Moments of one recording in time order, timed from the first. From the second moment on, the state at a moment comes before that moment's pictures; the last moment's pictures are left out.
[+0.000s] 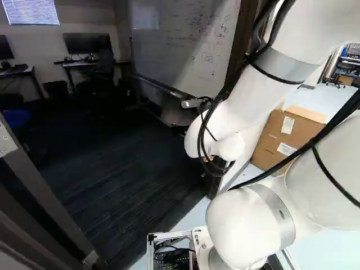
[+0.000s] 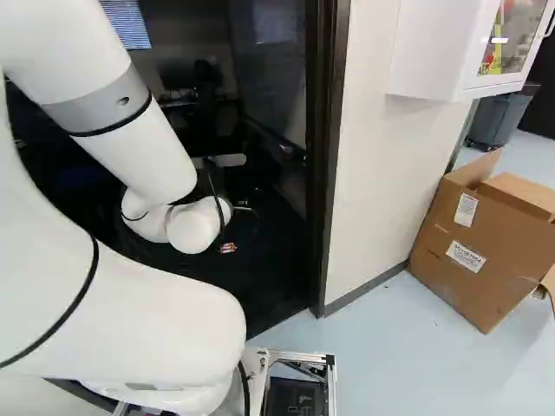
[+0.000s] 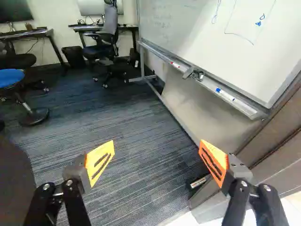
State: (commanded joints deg) arm 7.1 15.7 -7.6 -2.0 45.4 0.0
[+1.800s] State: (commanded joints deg) arm 7.1 15.7 -7.6 -2.0 45.4 0.0
